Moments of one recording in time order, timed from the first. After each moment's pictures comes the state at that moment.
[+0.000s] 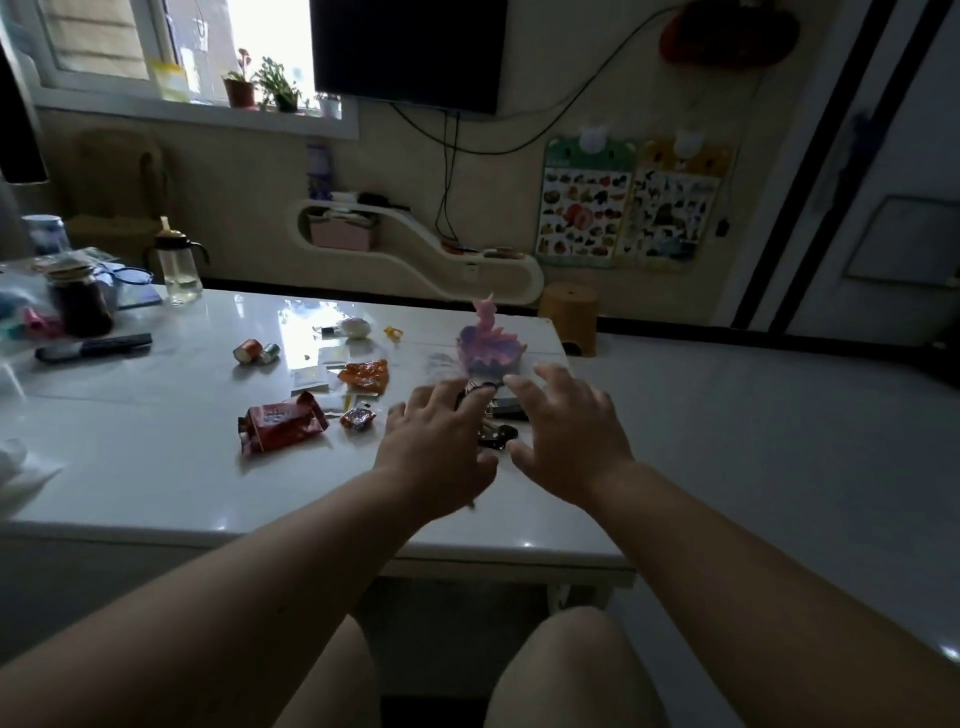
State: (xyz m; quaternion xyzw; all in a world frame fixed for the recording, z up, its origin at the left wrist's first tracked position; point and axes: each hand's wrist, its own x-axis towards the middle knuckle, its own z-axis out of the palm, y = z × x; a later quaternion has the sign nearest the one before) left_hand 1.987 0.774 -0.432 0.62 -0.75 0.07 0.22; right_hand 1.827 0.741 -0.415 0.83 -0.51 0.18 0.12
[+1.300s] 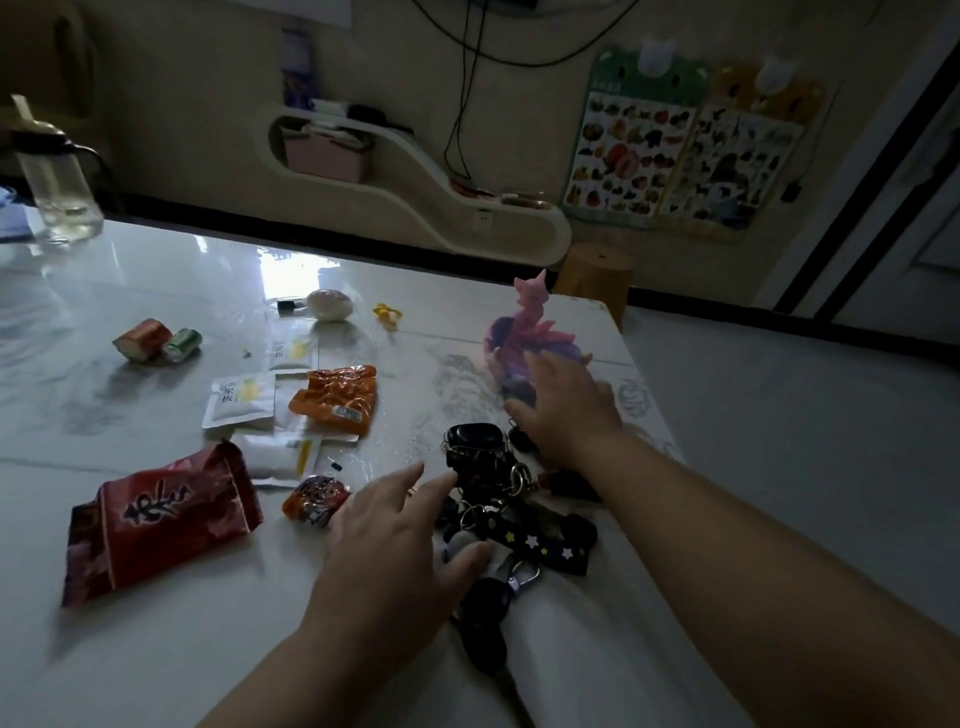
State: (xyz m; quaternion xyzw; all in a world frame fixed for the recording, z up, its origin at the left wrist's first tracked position) left_hand 2.061 0.636 -0.540 0.69 -0.66 -0.13 0.28; right_hand 1.907 0.458 -0.502 0.80 -0.59 0.10 -0.01
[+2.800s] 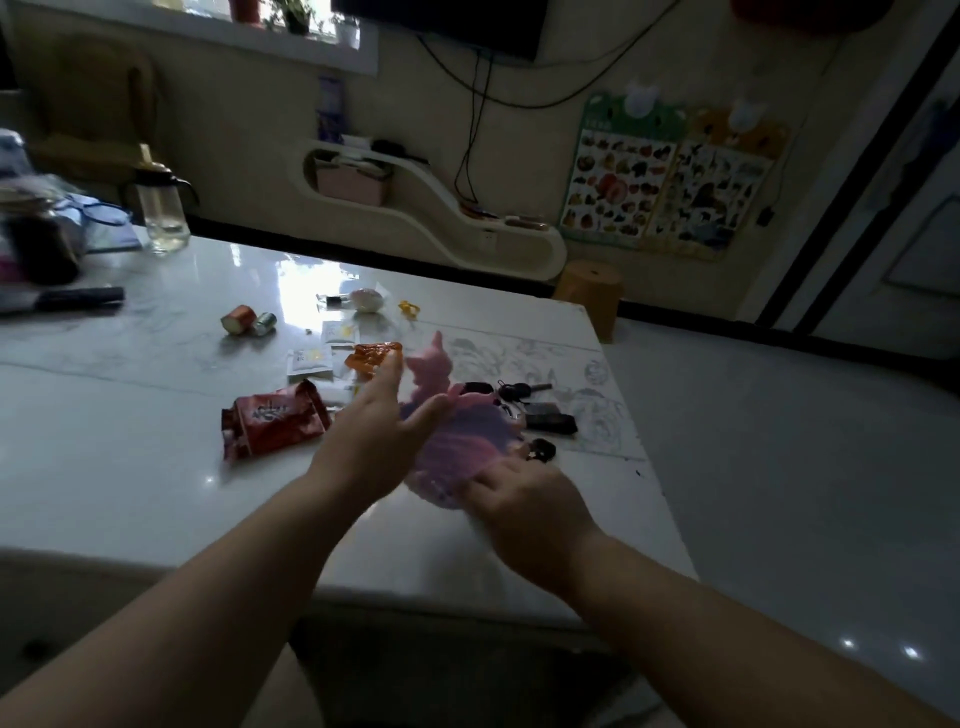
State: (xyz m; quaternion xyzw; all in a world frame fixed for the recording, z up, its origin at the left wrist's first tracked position) left_hand 2.074 0.712 -0.459 0.65 -0.60 -0.20 0.42; right_hand 1.891 0.706 -0.474 0.94 -0.29 0.10 0.12
